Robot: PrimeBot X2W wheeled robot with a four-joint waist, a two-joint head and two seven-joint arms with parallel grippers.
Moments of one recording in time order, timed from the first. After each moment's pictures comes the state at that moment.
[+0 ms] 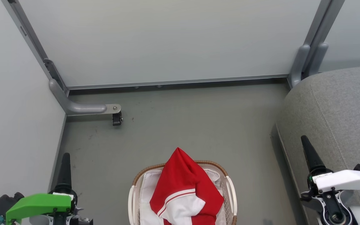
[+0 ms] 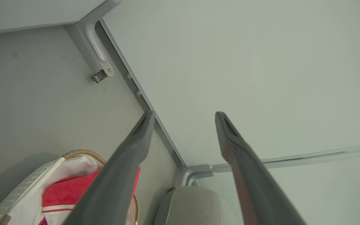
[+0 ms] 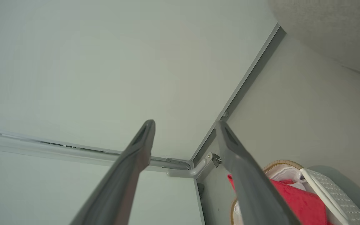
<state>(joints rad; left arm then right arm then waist) -0.07 0.05 0.09 0.30 -1.28 -0.13 0.02 -0.11 -0.07 -0.05 0.27 1.32 0.13 0.02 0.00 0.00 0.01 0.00</state>
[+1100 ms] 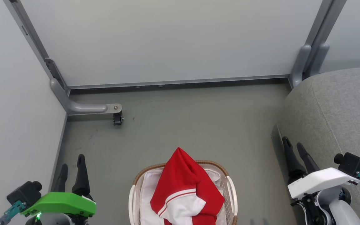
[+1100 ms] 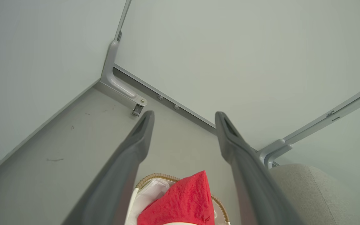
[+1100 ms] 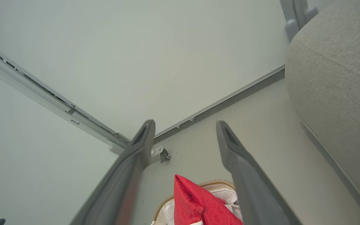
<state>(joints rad) -0.07 0.07 0.02 0.33 -0.72 -0.13 -0.10 -0.13 -0.09 0.05 0.29 0.79 0.13 -0.10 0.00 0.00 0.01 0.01</state>
